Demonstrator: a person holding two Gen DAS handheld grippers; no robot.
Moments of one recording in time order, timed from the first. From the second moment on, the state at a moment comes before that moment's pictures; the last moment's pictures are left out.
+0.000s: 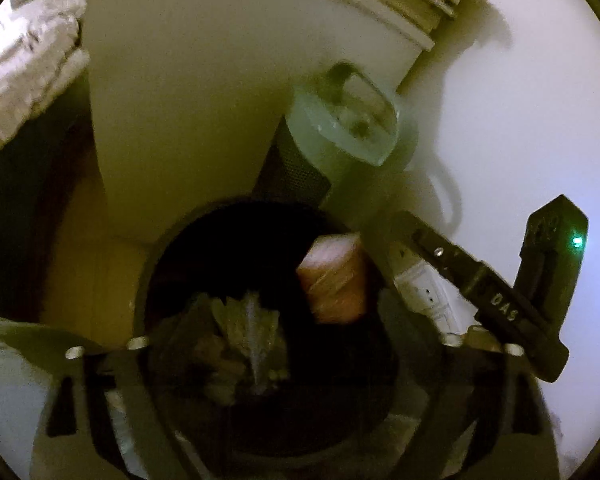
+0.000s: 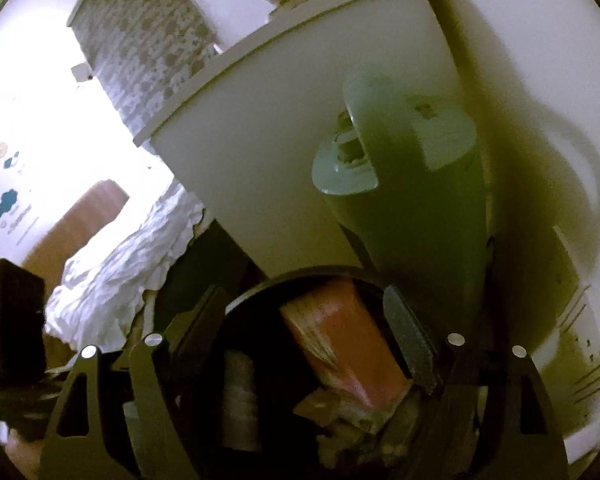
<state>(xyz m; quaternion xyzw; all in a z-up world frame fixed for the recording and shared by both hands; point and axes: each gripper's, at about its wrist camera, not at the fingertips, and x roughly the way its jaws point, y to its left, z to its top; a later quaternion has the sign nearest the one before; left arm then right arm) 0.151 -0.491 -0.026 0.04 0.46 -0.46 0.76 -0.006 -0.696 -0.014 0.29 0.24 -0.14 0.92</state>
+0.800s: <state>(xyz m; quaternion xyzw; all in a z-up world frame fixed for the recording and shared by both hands) 0.038 -0.151 0.049 -0.01 0.43 -0.30 0.85 0.013 -0.539 0.009 0.16 0.30 0.06 0.94</state>
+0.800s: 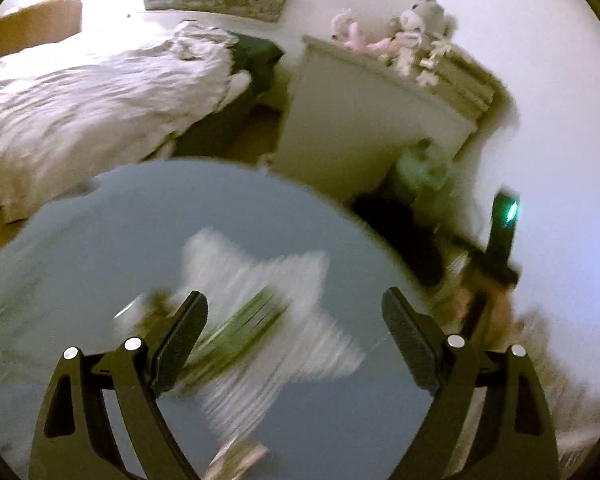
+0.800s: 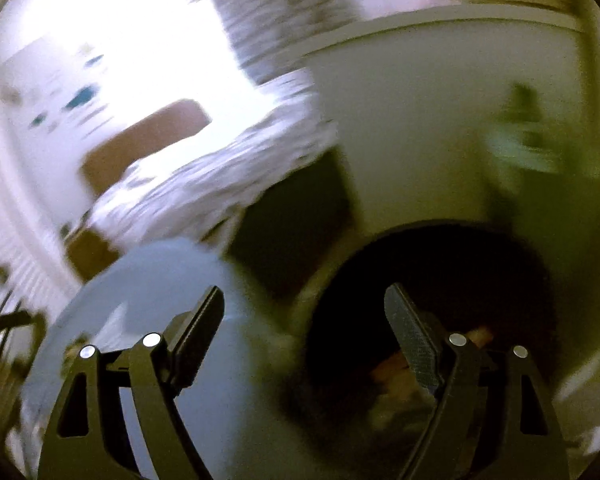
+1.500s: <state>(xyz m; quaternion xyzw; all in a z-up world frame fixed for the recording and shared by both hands) -0.025 -0.100 -0.035 0.13 0.46 -0.33 0.81 0.080 -0.194 0.001 -0.29 0.47 0.43 0.72</state>
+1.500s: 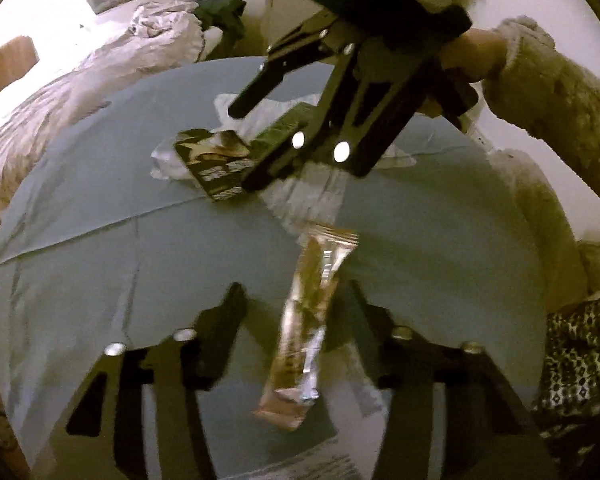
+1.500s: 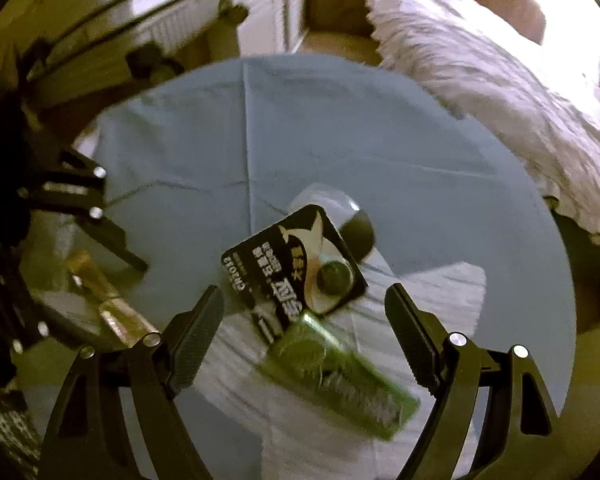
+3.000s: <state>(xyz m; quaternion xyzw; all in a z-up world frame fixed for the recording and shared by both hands) 0.124 -0.385 0.053 0.03 0.37 -0.50 0.78 0.013 -0.657 0.006 0.30 0.20 -0.05 0.93</state>
